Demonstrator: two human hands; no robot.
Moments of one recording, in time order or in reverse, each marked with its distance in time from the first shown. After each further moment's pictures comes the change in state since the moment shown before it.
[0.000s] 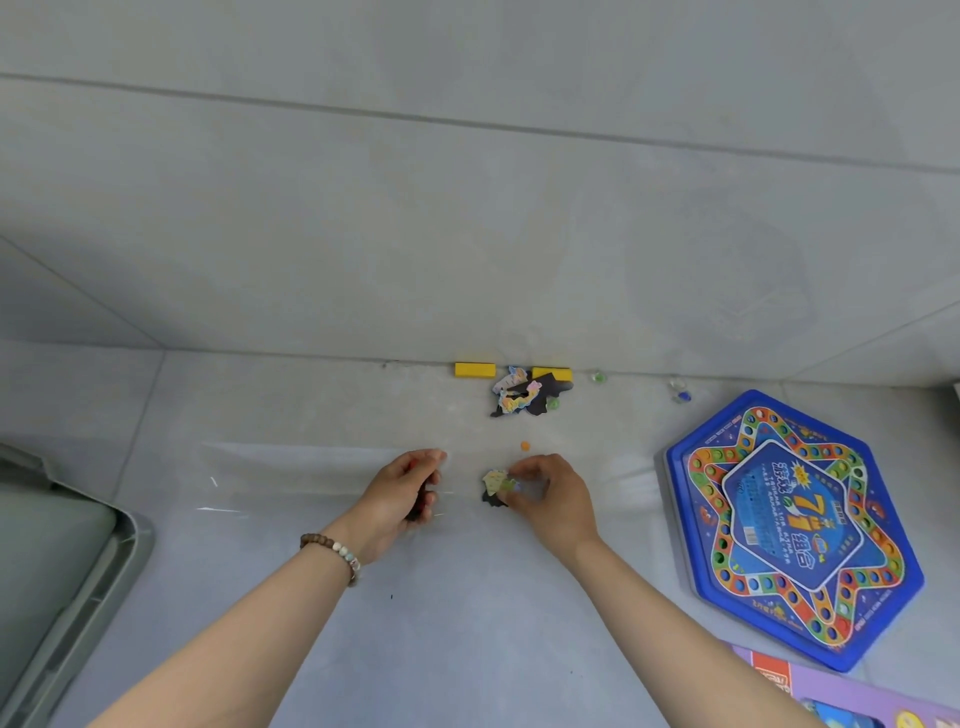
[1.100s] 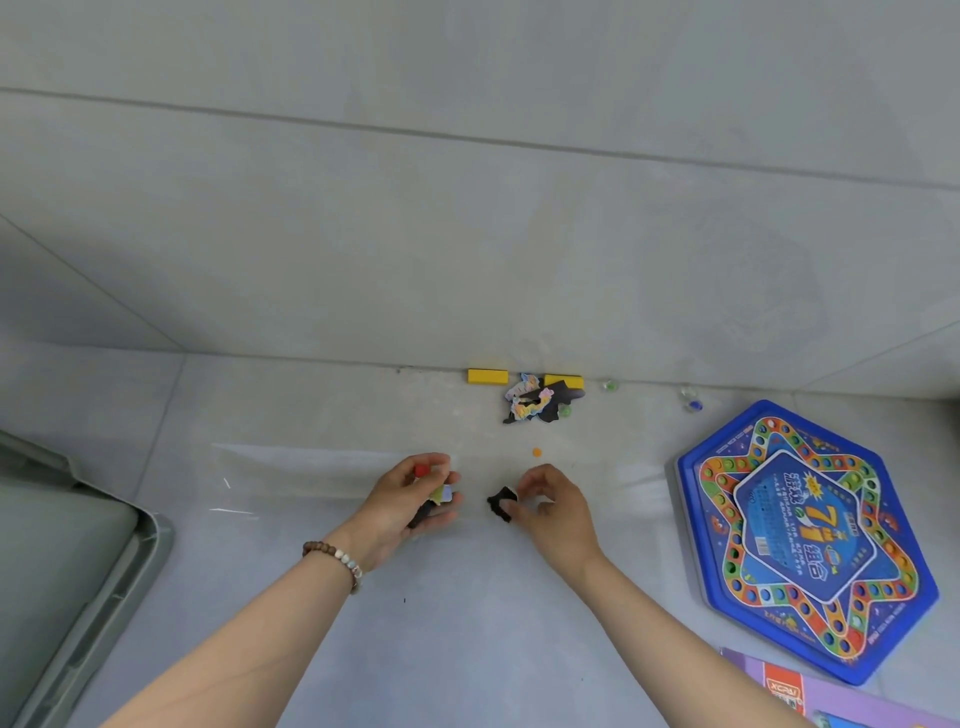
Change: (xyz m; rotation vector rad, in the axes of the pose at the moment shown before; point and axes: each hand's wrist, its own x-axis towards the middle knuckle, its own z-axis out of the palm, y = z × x) left_hand -0.005 0.000 -0.015 -0.072 -0.065 0.027; right_hand -0.015 -0.011 0.008 0.187 -0.017 0.046
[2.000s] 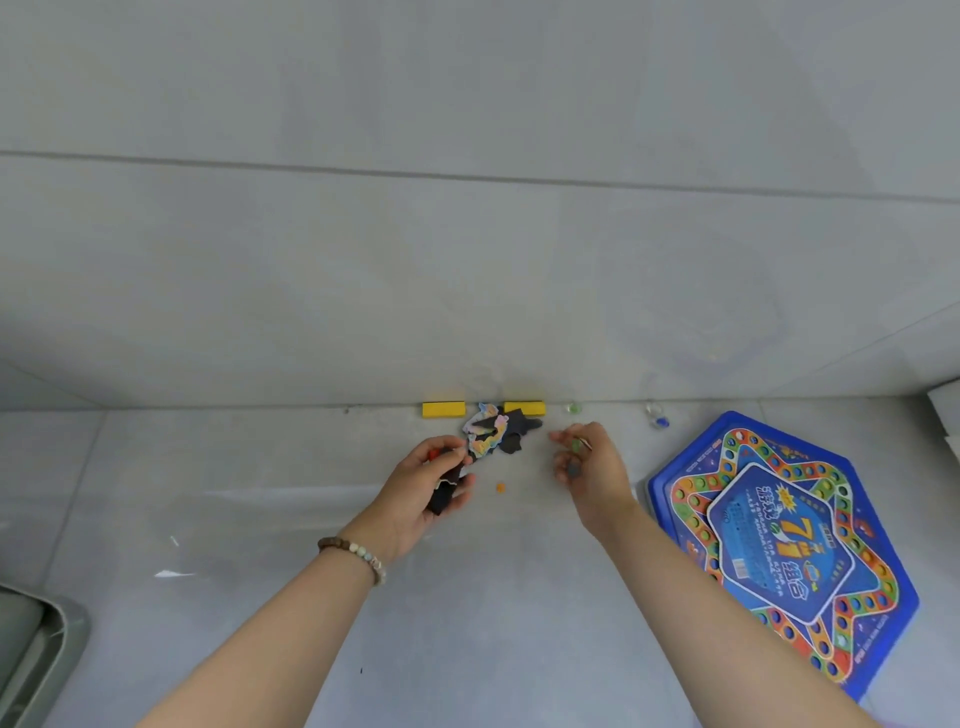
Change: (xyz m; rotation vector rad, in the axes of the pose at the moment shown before) left_hand 0.041 0.033 0.069 -0.115 -0.067 0.007; right_hand 0.079 -0.030 -0.067 0.767 0.241 0.342
